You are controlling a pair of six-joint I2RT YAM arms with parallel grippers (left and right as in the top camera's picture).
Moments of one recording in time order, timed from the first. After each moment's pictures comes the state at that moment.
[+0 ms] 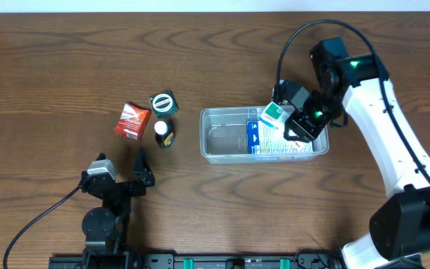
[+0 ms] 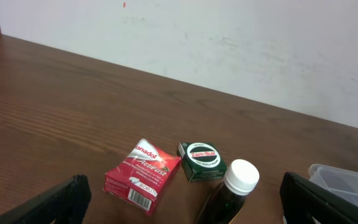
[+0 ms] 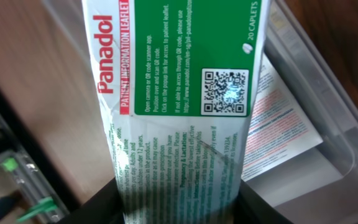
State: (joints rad) left arm -0.03 0.01 0.03 -0.12 -0.05 -0.28; right arm 0.22 1.73 1.51 -1.31 -0.31 -0.67
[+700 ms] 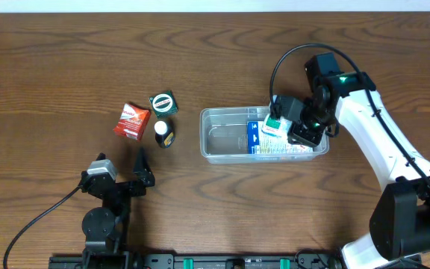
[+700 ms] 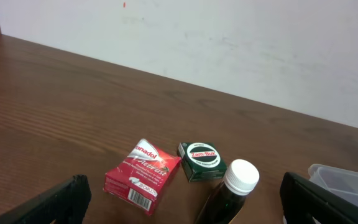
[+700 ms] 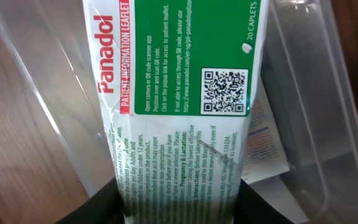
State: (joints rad) left arm -0.03 0.01 0.03 -0.12 -0.05 -0.28; right arm 0.22 1.73 1.34 -1.10 -0.20 -0.96
